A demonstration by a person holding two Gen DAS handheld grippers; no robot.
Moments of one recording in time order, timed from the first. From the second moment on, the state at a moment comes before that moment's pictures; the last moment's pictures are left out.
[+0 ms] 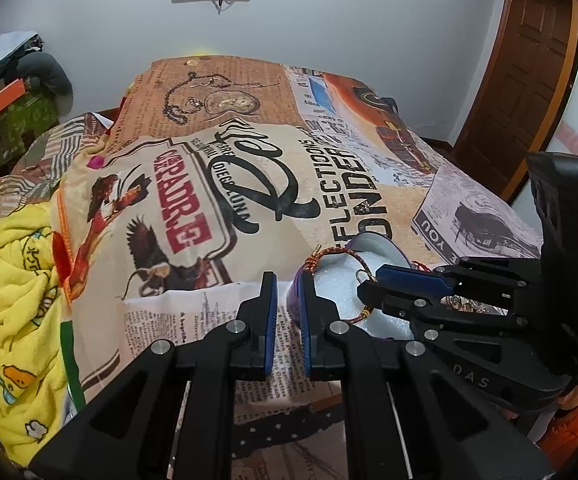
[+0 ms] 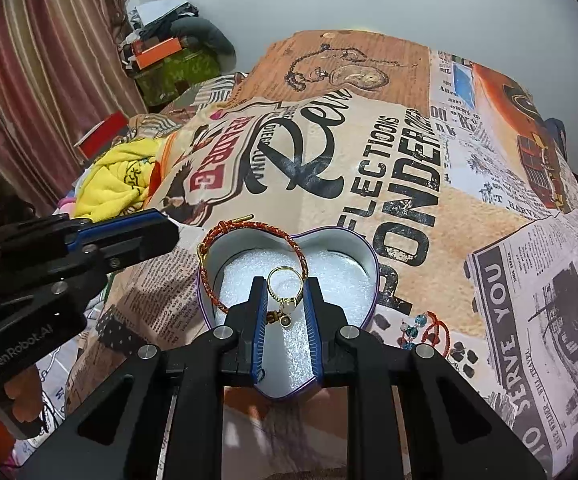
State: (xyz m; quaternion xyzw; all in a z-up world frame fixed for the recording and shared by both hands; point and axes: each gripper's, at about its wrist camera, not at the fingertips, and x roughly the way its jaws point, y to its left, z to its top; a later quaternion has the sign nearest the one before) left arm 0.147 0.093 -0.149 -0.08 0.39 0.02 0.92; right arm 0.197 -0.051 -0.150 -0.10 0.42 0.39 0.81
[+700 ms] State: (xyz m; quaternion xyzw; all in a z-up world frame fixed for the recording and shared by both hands) left arm 0.135 0.053 -0.113 -0.05 0.36 0.00 0.93; right arm 0.190 -0.131 -0.099 -0.07 0.38 0.31 0.87
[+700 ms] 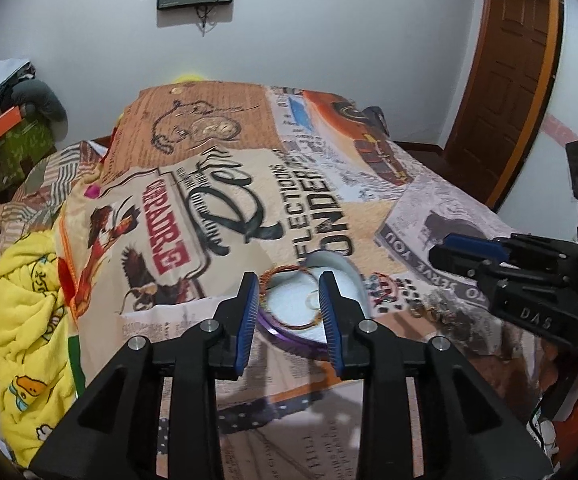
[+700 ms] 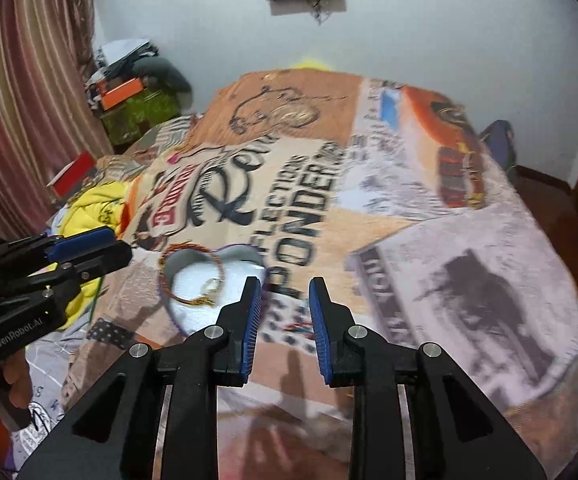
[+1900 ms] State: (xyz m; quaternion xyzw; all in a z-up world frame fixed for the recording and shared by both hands) left arm 0.162 -0.047 -0.193 -0.02 0.47 -0.11 0.87; right arm 0.195 -0.192 -0.179 -0.06 0.47 0.29 0.83
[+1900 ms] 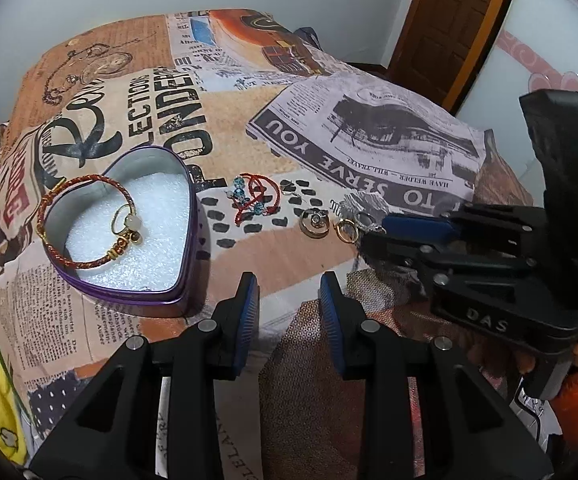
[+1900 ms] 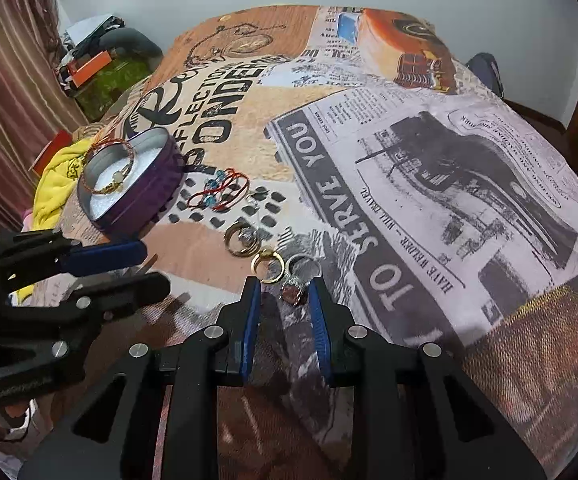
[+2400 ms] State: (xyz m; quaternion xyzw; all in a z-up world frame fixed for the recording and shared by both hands) left arm 0.187 -0.063 -0.200 -0.02 0.48 -0.14 0.87; right arm 0.194 -0.204 -0.169 -0.05 0.44 0.28 0.85
